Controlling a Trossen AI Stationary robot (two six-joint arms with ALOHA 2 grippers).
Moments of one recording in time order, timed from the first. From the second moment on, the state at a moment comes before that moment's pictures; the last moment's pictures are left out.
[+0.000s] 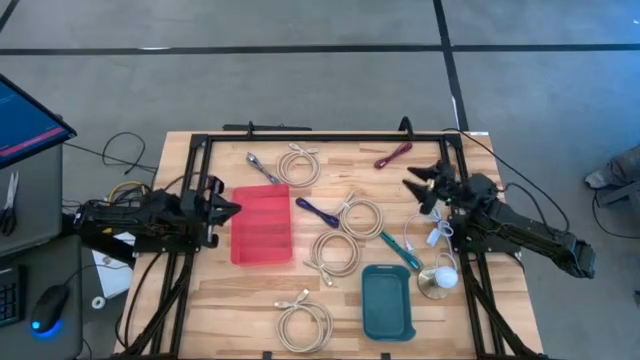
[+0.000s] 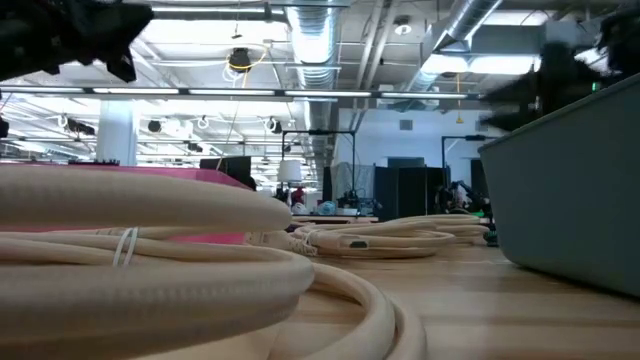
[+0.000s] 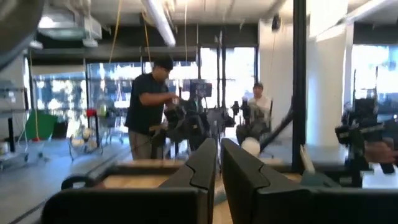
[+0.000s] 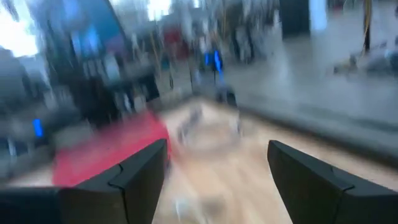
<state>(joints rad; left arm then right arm) -0.07 0.02 0.01 0.36 -0.06 0.06 -0.53 0.16 0.01 0.24 -0.07 0.34</state>
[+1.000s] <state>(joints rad) -0.07 0.12 0.01 0.50 -0.13 0.02 -0.54 0.16 0.01 0.57 0.14 0.30</state>
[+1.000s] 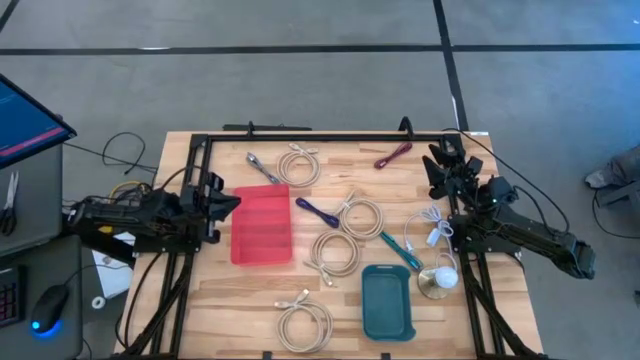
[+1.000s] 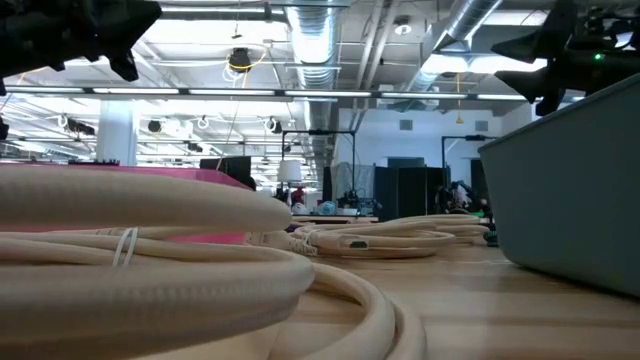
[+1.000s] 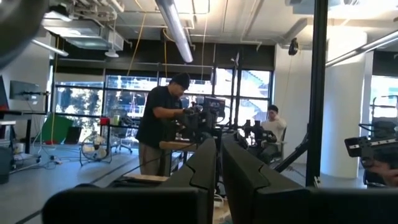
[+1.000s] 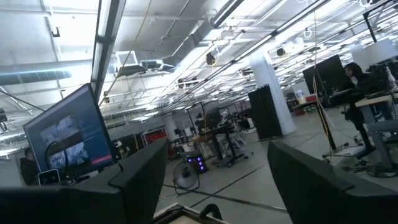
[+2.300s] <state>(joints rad) -0.03 0.54 0.51 0.15 -0.42 -0.06 -0.48 0.30 0.60 -0.41 0.16 0.39</state>
